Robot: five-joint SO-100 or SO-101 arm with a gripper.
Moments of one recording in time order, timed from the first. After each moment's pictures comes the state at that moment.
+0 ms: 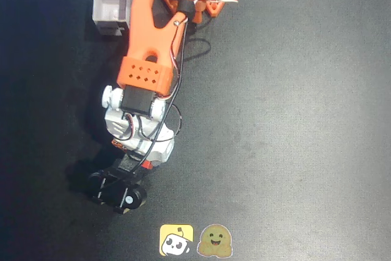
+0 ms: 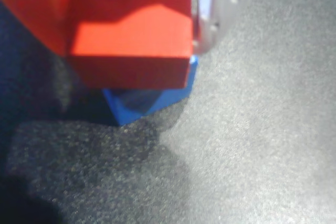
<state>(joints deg) 10.3 72.3 83.1 68.7 99.1</state>
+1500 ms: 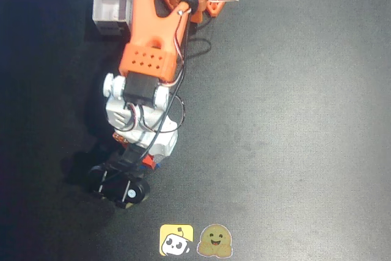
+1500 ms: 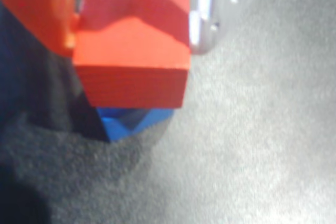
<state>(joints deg) 9.2 77.2 79.5 74.9 99.3</state>
